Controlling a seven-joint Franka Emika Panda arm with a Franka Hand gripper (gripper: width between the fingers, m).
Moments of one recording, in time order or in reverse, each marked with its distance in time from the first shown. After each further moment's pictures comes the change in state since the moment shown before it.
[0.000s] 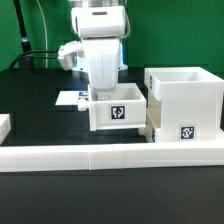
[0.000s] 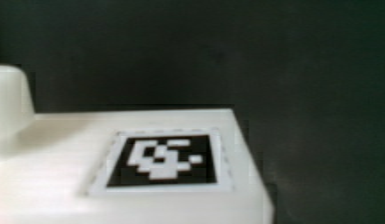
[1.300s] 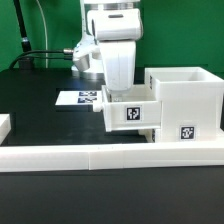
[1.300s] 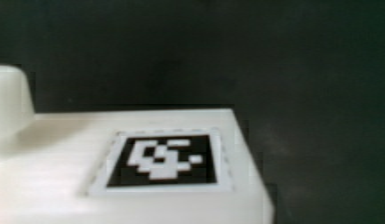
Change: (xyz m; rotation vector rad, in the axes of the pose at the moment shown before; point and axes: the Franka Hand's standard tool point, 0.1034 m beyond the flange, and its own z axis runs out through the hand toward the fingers) arm 0.021 -0.001 0.002 0.004 0.002 0.023
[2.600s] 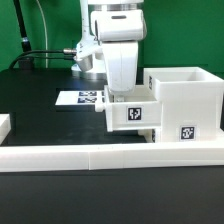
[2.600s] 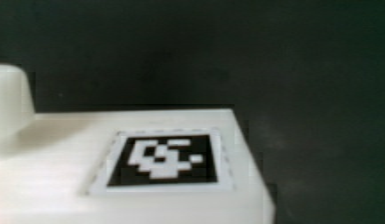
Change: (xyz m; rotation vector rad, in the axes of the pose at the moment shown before) arm 0.003 -0.002 0.001 0.005 -0.003 0.012
